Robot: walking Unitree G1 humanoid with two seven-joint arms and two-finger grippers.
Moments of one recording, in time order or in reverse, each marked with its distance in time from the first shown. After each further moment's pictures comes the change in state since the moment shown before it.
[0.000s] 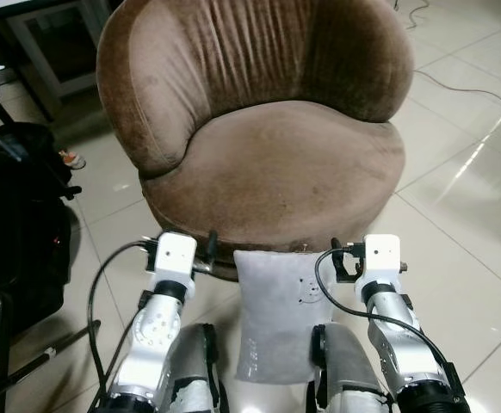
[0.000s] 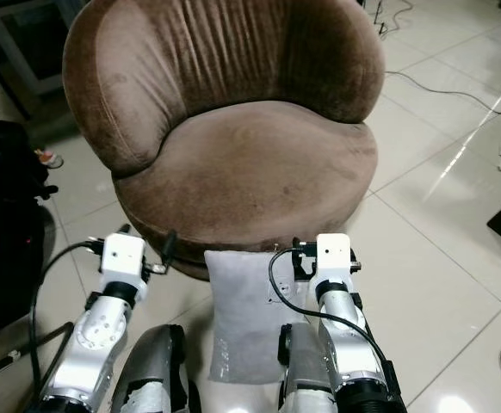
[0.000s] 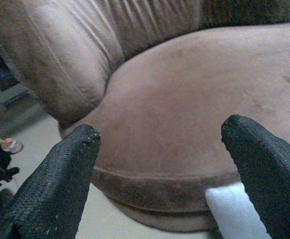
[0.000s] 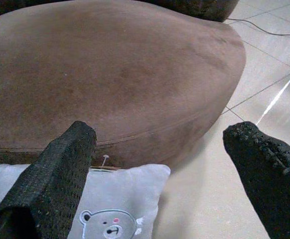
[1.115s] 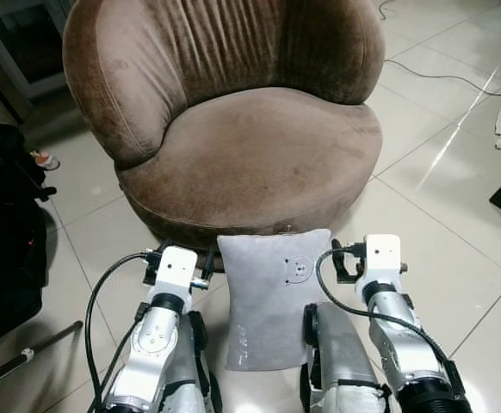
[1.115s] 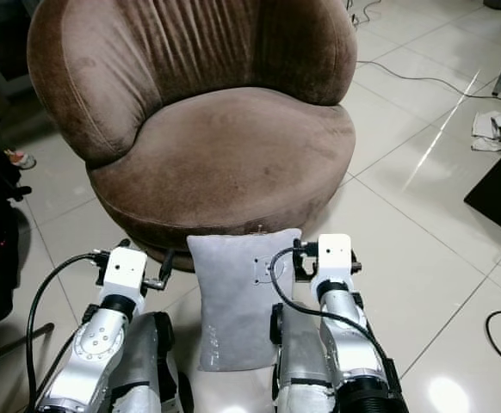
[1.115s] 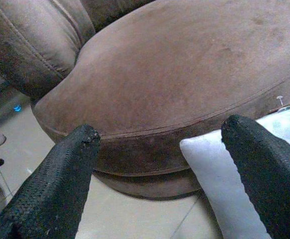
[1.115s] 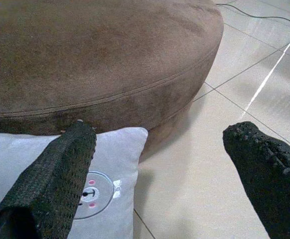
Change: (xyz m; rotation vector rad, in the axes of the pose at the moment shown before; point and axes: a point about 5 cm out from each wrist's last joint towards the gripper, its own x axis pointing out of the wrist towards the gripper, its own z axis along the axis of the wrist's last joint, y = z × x) left arm -0.010 0.001 -0.016 0.049 0.066 -0.008; right arm 0.002 -0.002 -0.002 0.005 0.019 0.009
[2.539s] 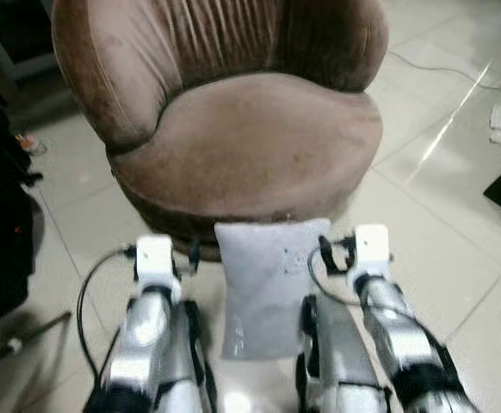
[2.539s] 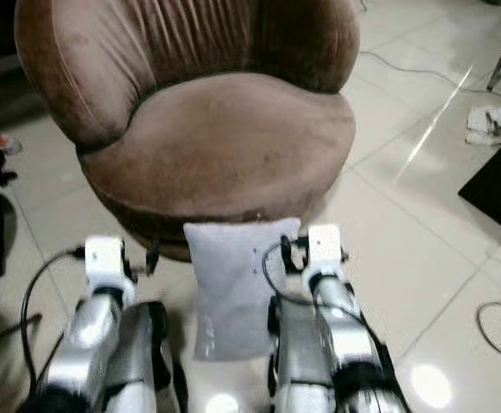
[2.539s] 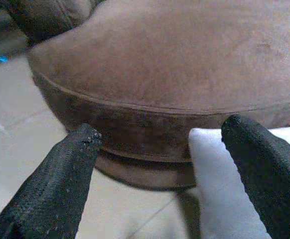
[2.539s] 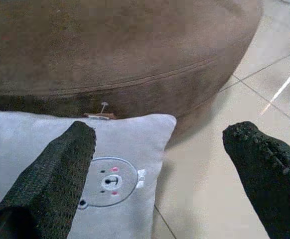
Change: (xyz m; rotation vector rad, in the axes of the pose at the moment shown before) left arm 0.025 0.022 -0.002 -0.244 0.030 0.068; right arm 0.019 0.009 0.007 0.037 0.022 0.106
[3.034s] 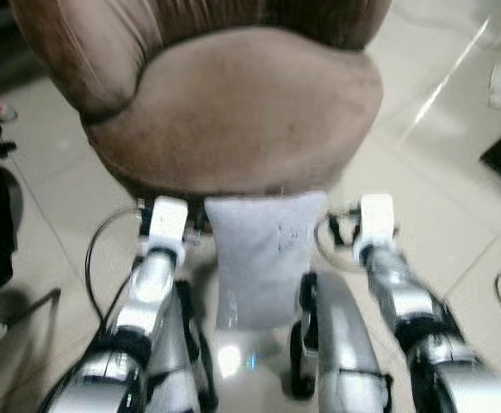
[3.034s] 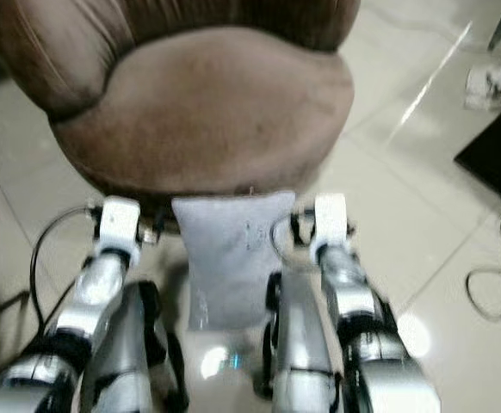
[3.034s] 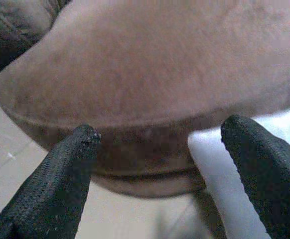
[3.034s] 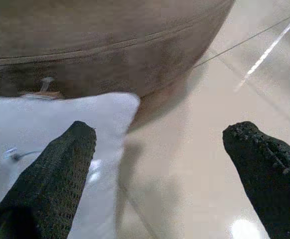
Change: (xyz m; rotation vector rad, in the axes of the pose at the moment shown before) left arm 0.039 -0.002 0.039 0.222 -0.127 -0.004; right arm 0.033 -0.017 0.039 -0.083 -0.025 -0.081
